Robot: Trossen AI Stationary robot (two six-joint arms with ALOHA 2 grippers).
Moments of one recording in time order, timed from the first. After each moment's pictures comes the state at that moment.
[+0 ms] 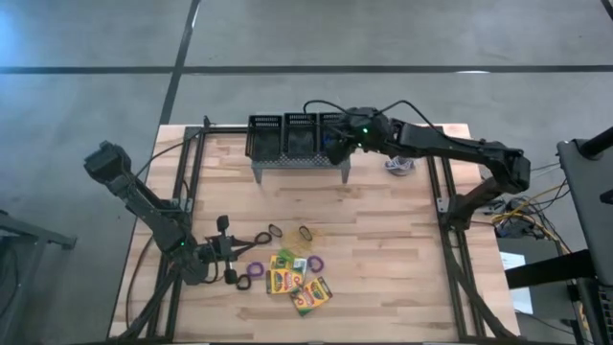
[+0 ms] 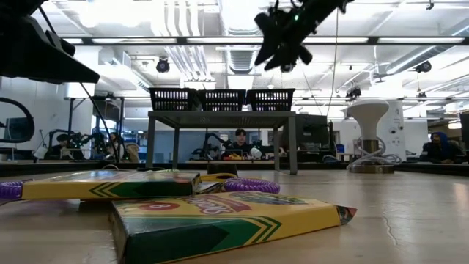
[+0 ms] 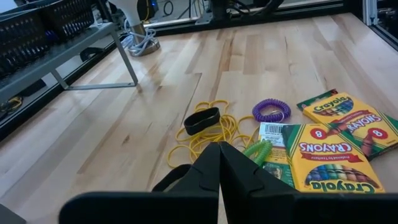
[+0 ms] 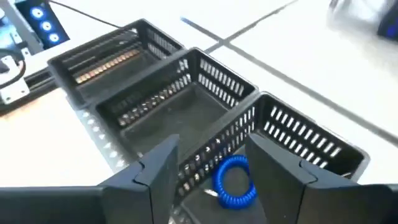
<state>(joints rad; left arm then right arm) -0.85 1.21 0.39 0.14 -0.99 -0.43 -0.32 1.48 1.30 -0.36 0.32 0.26</state>
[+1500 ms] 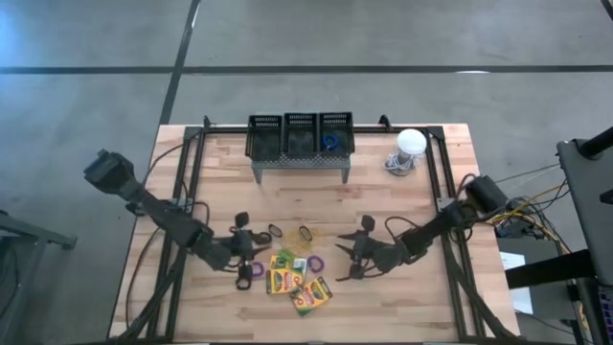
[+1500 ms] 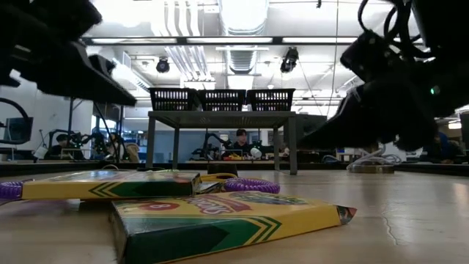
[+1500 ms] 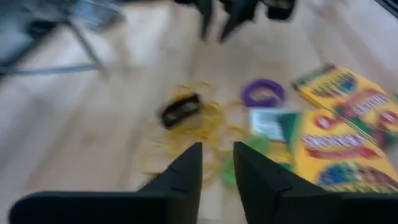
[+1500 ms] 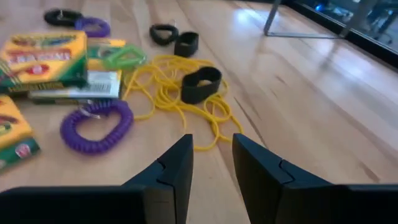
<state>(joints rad) -0.60 1.35 0.42 0.30 -0.63 -0.26 0.51 1.84 0.53 0.79 0.77 0.26</state>
